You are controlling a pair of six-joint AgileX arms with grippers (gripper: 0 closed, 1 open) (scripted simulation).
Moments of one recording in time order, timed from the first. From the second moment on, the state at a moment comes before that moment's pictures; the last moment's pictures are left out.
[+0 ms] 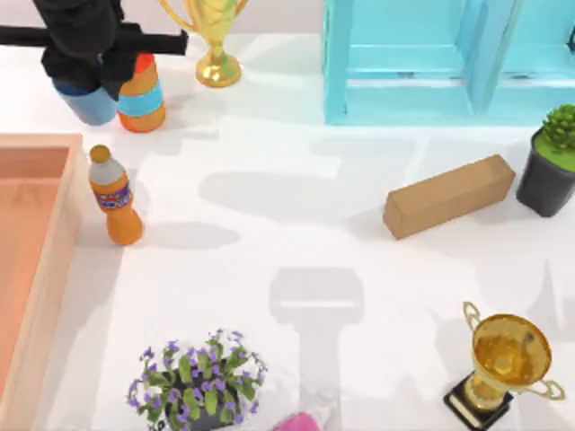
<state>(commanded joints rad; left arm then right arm) -0.23 2.11 2.03 -1.27 -0.03 -0.13 0.00 0.00 0.00 0.00 0.00 0.00</state>
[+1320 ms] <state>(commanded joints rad) 0.18 1.77 1.50 -1.30 -0.01 0.21 0.00 0.00 0.00 0.00 0.00 0.00</state>
